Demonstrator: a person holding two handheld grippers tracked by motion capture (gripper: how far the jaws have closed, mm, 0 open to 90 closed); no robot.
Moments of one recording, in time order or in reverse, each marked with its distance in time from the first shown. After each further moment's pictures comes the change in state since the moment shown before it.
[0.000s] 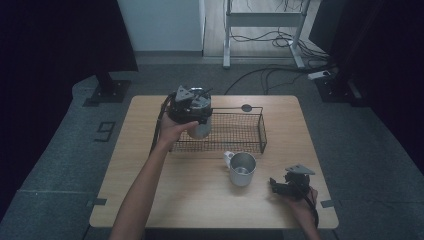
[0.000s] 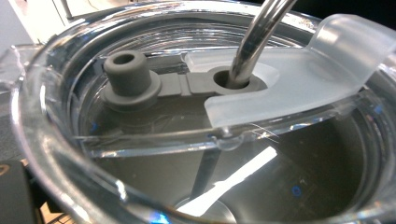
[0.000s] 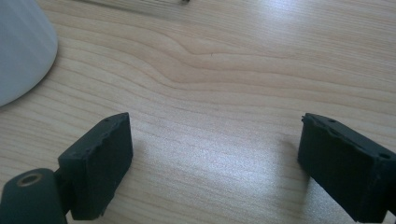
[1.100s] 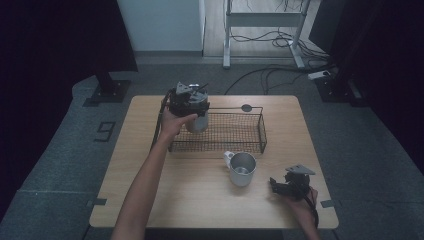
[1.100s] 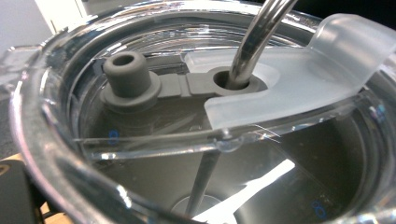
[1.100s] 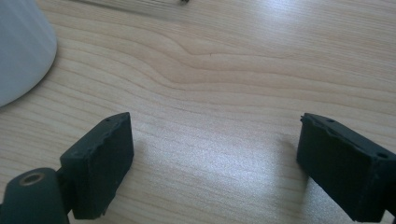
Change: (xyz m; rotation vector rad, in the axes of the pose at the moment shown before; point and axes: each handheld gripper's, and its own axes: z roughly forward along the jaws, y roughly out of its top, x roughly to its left) left arm 0.033 -0.008 0.036 0.044 0.052 -0.057; right arm 0.000 0.000 0.000 -0.002 -0.002 0.003
